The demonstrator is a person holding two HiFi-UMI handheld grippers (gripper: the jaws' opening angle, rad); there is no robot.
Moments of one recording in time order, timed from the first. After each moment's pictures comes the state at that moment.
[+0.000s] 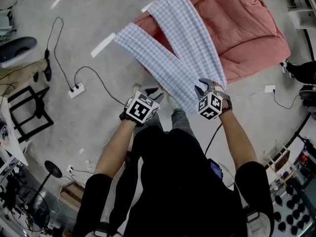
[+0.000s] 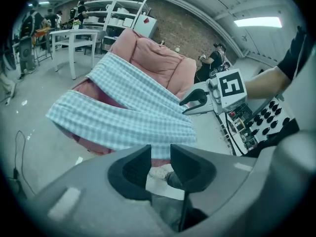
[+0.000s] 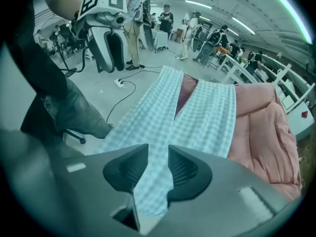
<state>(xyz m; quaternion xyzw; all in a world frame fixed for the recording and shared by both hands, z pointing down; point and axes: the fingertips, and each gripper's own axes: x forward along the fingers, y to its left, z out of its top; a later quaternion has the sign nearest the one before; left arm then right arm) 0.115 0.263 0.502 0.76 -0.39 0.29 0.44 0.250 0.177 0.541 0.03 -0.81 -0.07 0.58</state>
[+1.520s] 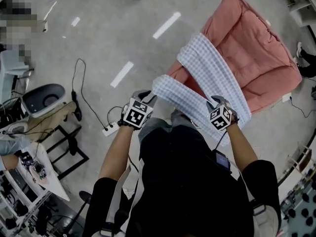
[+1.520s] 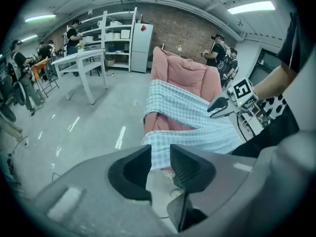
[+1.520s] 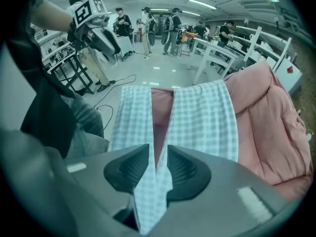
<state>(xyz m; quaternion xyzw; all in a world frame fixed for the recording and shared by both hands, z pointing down) -0.205 0.106 0.479 0.76 -0.42 0.36 0.33 0.065 0.079 0.543 0.16 -0.81 0.09 0.56</state>
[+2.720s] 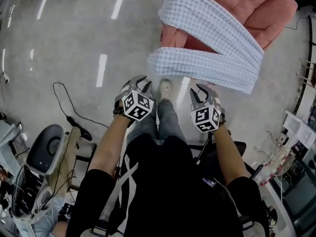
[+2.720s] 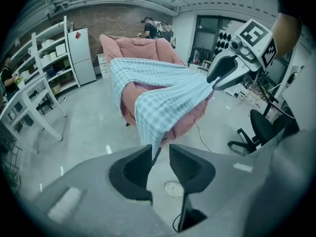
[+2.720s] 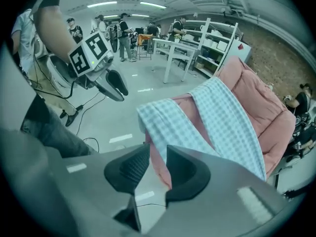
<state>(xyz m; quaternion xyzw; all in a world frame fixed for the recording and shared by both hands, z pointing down) -0.263 0.133 0.605 0.86 -0.17 0.45 0.14 -0.097 0.199 0.551 0.40 -0.74 0.19 0.51</state>
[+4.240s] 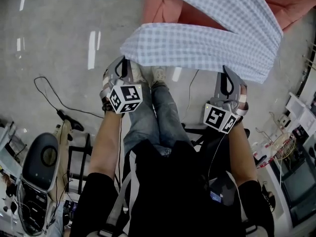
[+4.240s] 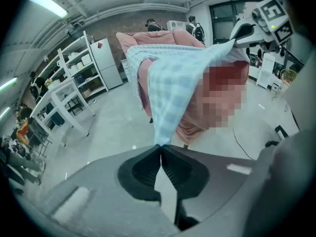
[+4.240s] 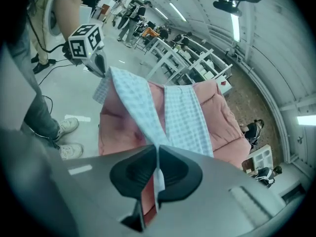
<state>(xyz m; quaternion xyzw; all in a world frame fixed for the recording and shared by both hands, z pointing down) -0.277 0.095 0.724 0.82 -0.34 0.46 0.08 0.009 0.168 0.583 0.50 -0.65 -0.05 0.57</state>
